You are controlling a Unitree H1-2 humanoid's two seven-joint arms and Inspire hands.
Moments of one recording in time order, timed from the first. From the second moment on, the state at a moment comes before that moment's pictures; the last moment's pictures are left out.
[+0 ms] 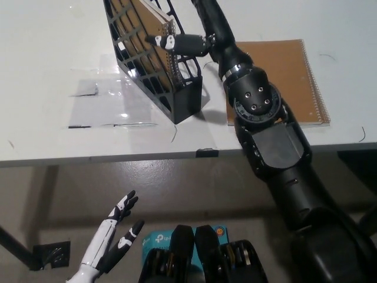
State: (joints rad) left_arm -0.02 0.18 -0.12 0.15 0.23 -0.28 -0.06; right_arm -1.04 0.09 0.05 0.73 -0.10 -0.13 0.00
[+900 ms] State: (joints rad) left_arm -0.02 0.19 -0.12 0.13 0.24 -0.26 -0.07; right_arm -1.04 0.14 0.00 0.73 0.04 -0.09 0.07
